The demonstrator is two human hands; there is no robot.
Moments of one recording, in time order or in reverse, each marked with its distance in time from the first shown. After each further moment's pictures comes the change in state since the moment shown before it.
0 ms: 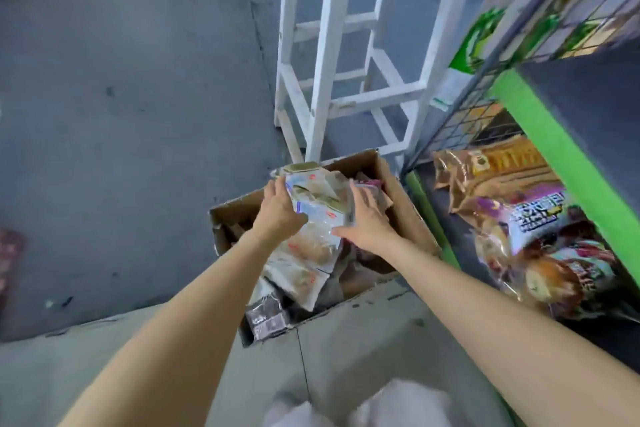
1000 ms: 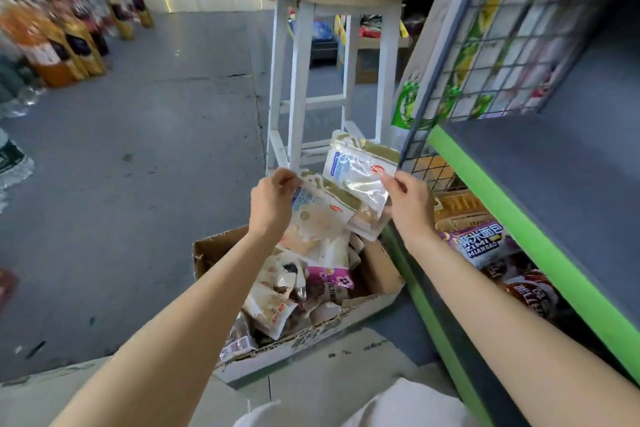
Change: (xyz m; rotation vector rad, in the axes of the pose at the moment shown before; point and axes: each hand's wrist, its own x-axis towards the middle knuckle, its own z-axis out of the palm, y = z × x) left_hand -0.083 0.083 -0.013 -0.446 0.565 0.343; right_hand -0.076 0.023 -0.101 0.558 0.732 -0.289
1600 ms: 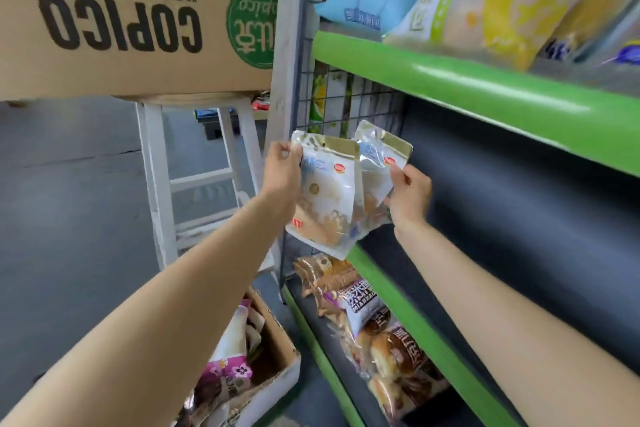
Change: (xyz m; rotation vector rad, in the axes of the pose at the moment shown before) left_hand 0.020 0.228 0.132 -0.613 -0.211 -0.045; right_hand 0.089 -0.026 -0.194 0.194 0.556 0.046
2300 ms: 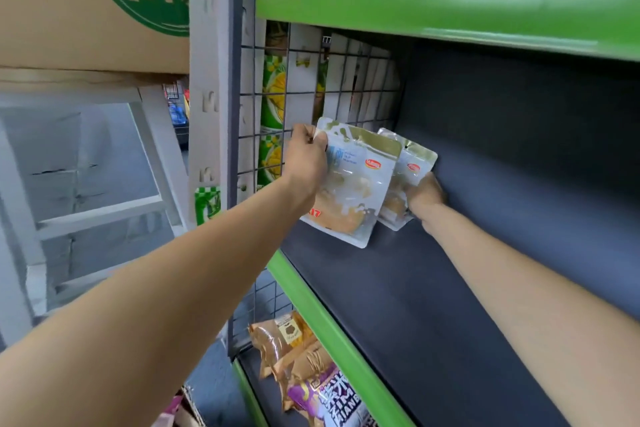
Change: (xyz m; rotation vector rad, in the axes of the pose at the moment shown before) left_hand 0.135 -0.046 0.126 0.032 -0.227 0.136; right_hand 0.195 0.085 0.022 -0.550 -0.018 0.143
